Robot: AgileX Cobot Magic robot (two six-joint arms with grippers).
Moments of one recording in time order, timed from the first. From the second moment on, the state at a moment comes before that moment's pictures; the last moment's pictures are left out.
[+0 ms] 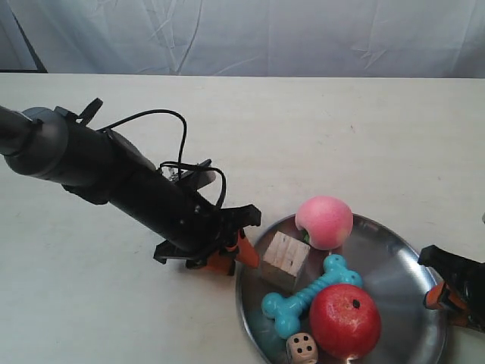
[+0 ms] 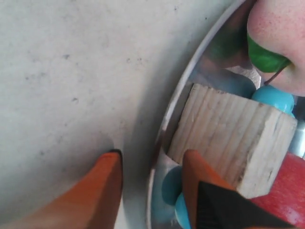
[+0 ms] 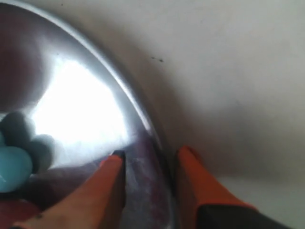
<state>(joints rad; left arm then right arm) -0.59 1.97 -0.93 -1.27 0.67 0.56 -0.22 1.34 -0.25 0.83 0.39 -0.33</state>
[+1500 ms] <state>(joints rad) -0.65 2.00 -0.98 -1.19 0.64 0.57 -0.23 1.40 -0.25 1.01 0.35 -0.66</state>
